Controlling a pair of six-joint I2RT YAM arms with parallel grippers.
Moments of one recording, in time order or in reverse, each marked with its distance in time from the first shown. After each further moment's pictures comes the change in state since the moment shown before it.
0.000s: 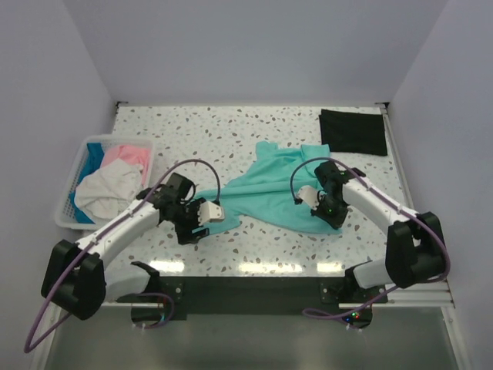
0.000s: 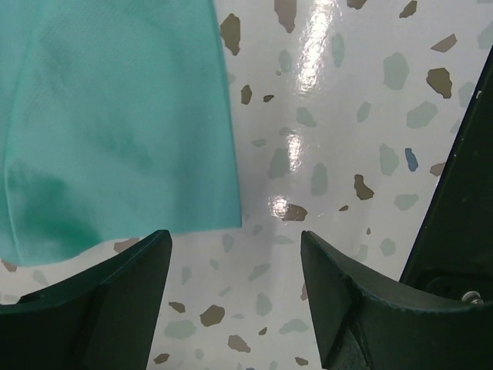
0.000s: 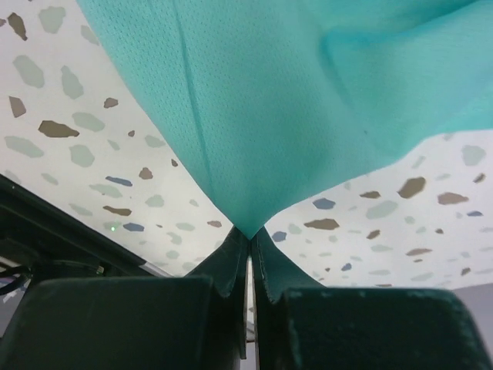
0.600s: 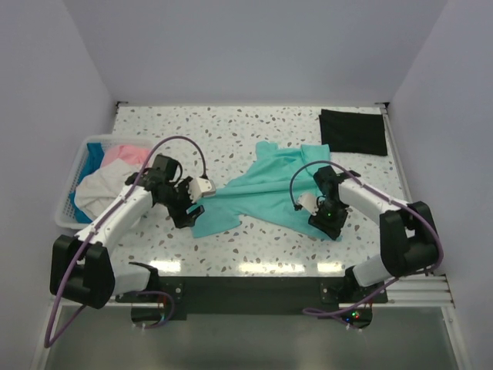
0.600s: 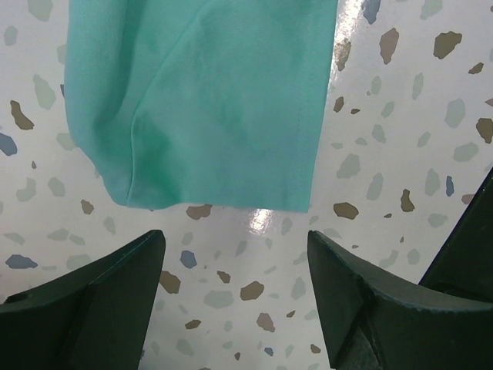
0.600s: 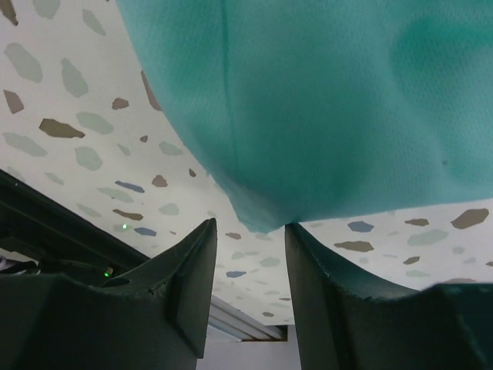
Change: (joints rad) left arm 0.160 0.065 0.135 -0.029 0.036 -0.058; right arm -0.021 0.051 -0.023 -0.006 -0.029 -0.021
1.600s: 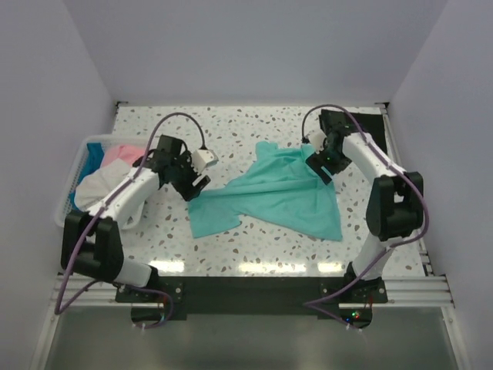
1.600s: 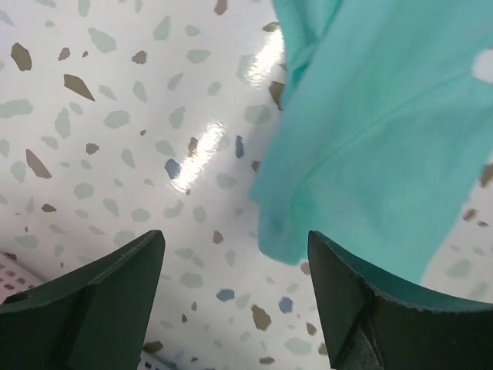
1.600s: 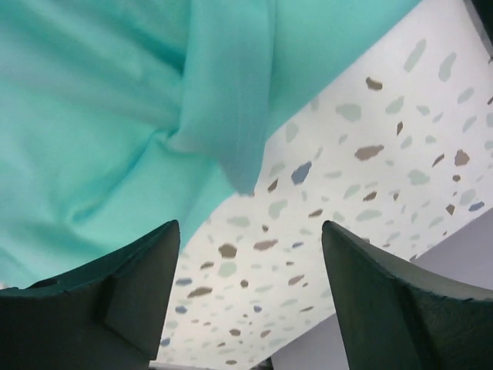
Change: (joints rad) left arm 0.001 0.242 0.158 0.280 -0.206 -0.230; right arm -0.140 0.365 0.587 0.123 0.121 0.233
